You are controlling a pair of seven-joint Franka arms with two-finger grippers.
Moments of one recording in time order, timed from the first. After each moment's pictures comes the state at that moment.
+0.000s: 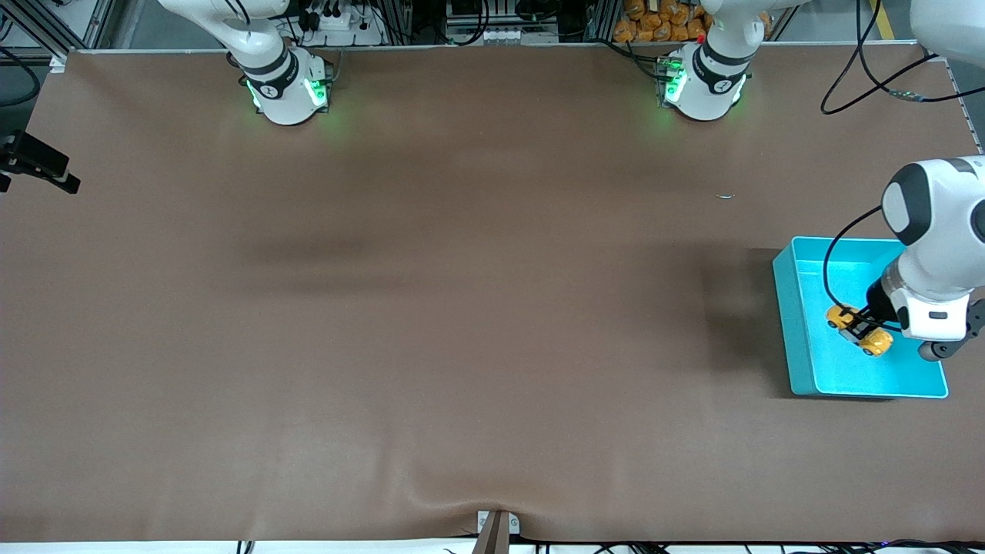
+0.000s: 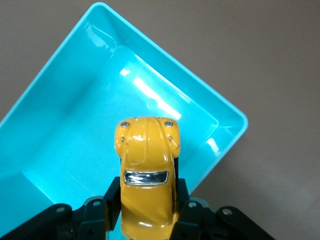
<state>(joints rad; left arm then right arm) 0.20 0.32 -0.06 -1.88 0.22 2.30 -0.60 -0.04 -0.05 -0.07 -1.55 0.02 1.50 -0.07</state>
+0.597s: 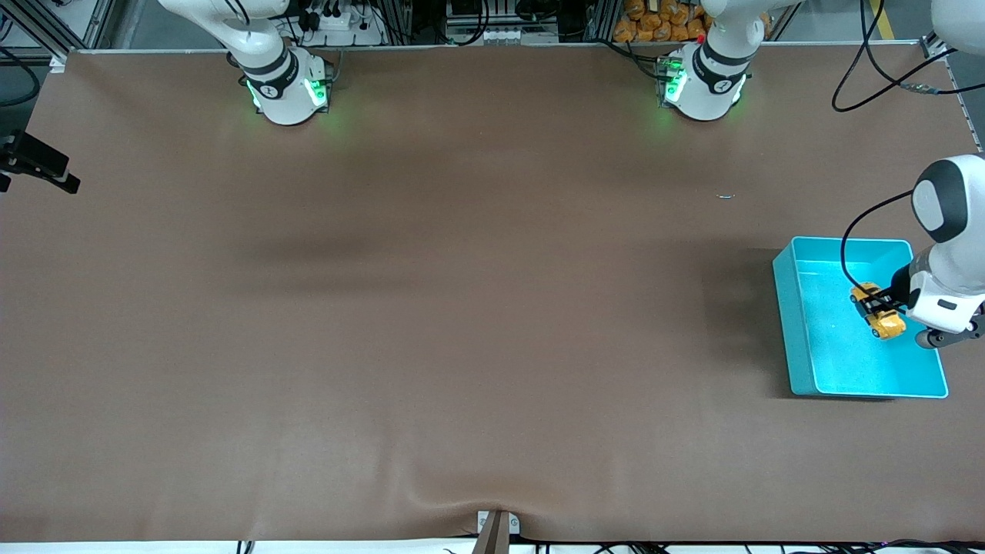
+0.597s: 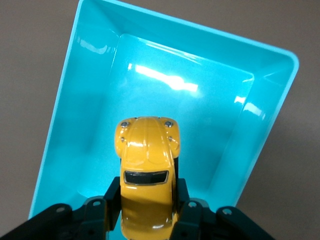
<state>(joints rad) 0.27 0.32 -0.06 -1.87 0.22 2.21 -0.17 -0.04 -0.05 -0.07 -1.55 0.02 1.50 -0.07</state>
